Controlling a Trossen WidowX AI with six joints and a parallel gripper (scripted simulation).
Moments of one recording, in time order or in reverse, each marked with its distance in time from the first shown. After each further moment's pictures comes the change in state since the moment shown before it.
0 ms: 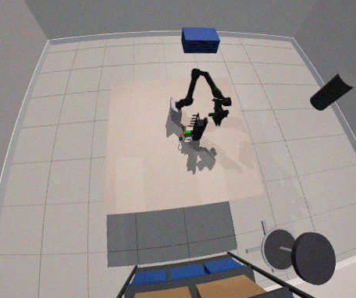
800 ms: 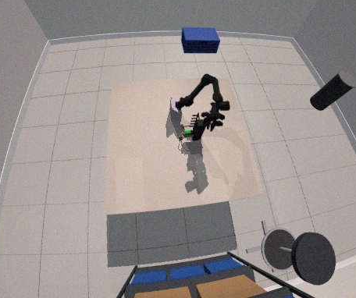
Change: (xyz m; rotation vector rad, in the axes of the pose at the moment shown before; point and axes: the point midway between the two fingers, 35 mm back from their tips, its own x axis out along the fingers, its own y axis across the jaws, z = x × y) arm 0.036 -0.167 0.050 0.087 0.003 -0.407
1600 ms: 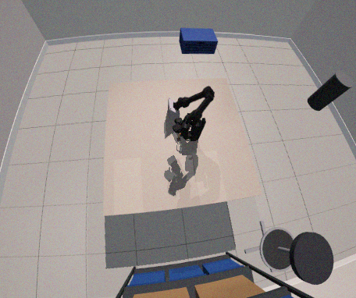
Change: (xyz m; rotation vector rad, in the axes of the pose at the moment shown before) arm 0.059 -0.043 -0.230 1.242 1.189 -0.234
